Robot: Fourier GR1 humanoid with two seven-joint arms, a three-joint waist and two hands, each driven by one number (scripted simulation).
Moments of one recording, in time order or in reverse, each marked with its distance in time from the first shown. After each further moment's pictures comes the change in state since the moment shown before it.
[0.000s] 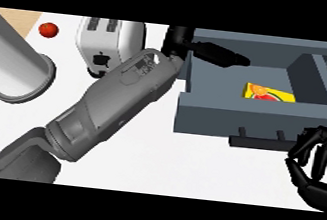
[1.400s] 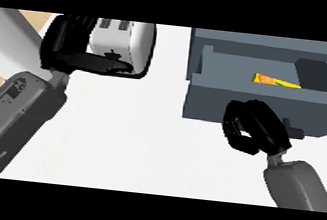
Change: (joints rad) left arm 0.564 0.437 0.166 -0.637 0.028 -0.177 0.129; right arm -0.245 0.020 0.364 0.568 0.931 -0.352 -0.157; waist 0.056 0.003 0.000
